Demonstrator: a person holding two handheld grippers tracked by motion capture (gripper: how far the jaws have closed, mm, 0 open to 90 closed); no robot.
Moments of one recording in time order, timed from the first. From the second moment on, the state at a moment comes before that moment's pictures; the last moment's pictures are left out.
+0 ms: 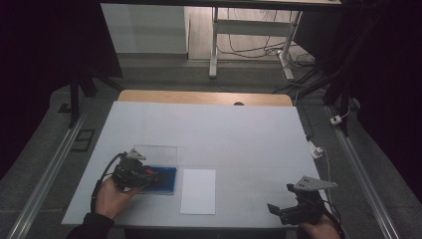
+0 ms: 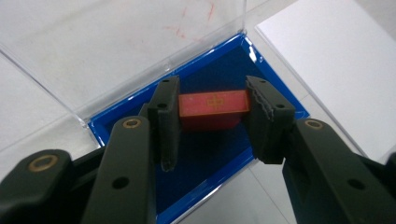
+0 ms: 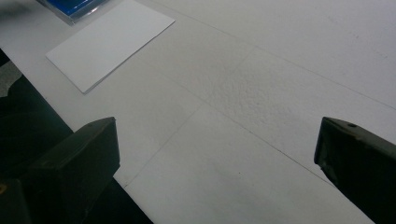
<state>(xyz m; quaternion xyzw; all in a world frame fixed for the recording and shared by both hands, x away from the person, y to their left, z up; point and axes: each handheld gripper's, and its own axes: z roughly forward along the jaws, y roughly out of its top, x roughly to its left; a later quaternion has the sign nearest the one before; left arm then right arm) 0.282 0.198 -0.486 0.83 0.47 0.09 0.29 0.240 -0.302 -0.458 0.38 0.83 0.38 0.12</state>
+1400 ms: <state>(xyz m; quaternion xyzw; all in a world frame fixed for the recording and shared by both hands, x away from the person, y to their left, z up) 0.273 0.182 -0.492 0.84 0.46 0.14 0.25 0.239 -0.301 -0.459 0.37 0.84 0.38 0.12</state>
